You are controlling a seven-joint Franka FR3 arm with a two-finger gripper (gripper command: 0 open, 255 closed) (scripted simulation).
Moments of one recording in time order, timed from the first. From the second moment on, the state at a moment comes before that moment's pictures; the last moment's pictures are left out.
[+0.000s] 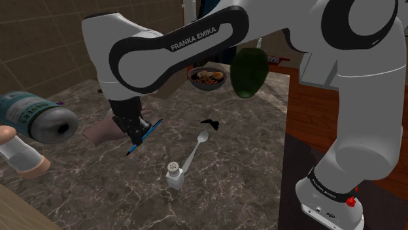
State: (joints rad) arm 0.05 0.48 0.85 -1.60 -0.28 1.94 2.06
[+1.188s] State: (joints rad) arm 0.08 0.45 0.87 -1.39 -0.24 1.71 2.05
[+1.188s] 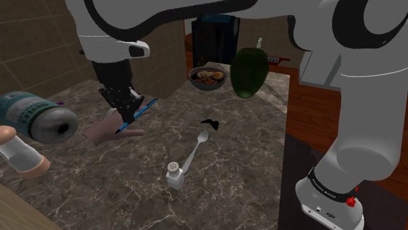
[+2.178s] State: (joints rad) arm 0.18 0.50 0.86 -1.09 -0.28 1.47 2.06
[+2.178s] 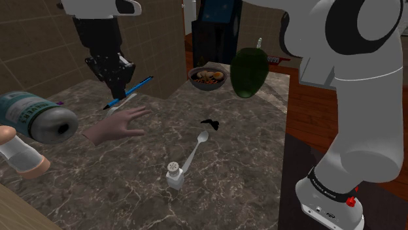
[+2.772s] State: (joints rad) arm 0.34 0.61 0.82 -0.76 -0.36 1.26 2.05
